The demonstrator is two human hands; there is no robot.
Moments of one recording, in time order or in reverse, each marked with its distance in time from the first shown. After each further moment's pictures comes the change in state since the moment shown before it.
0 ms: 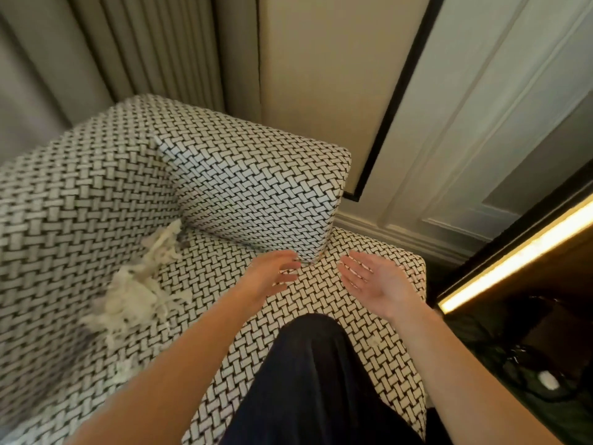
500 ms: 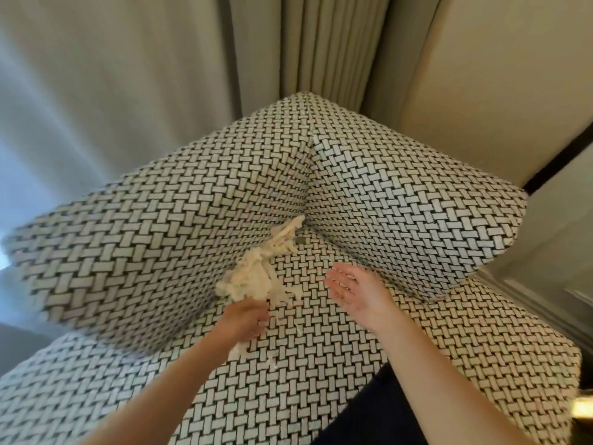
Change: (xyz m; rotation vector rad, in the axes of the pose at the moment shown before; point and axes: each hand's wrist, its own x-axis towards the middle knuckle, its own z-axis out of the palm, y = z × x) left_hand -0.057 -0.100 -0.190 -0.001 0.454 -0.246; right_hand 0.049 0.117 0.171 -0.379 -0.252 0.191
